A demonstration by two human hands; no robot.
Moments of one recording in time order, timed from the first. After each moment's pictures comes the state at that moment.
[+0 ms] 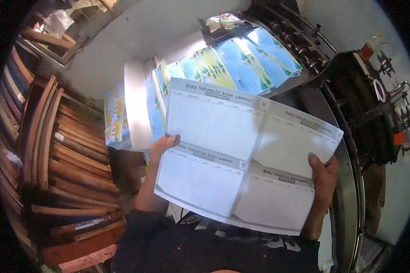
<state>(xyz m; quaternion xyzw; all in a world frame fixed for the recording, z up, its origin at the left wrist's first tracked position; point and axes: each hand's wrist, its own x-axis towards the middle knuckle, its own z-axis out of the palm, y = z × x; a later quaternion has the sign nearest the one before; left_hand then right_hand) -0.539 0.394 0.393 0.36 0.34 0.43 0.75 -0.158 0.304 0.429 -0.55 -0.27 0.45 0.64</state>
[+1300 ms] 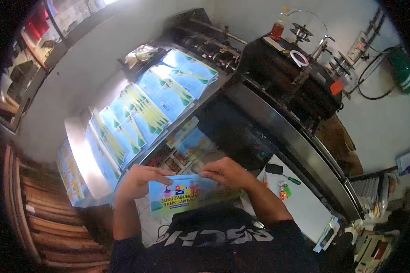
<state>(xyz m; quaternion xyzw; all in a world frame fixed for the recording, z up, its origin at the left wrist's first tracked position) -0.465 0.423 0.415 0.85 0.13 0.17 0.48 -0.184 0.319 0.364 -0.49 -0.73 0.37 0.30</state>
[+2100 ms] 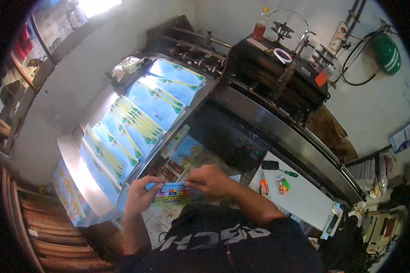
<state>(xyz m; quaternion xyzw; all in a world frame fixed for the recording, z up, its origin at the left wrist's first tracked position) -0.491 0.411 0.378 0.73 0.37 0.19 0.54 -0.232 0.327 0.351 -0.49 -0.75 0.31 0.32</state>
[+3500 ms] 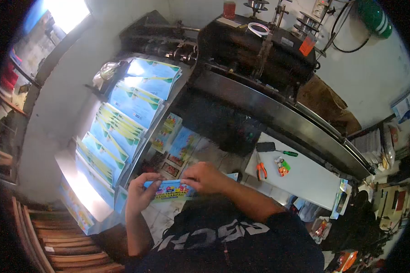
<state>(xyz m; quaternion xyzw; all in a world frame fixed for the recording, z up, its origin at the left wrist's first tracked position) -0.441 0.388 0.376 0.75 0.37 0.18 0.52 -0.215 0.288 0.309 -0.54 -0.69 0.29 0.39</state>
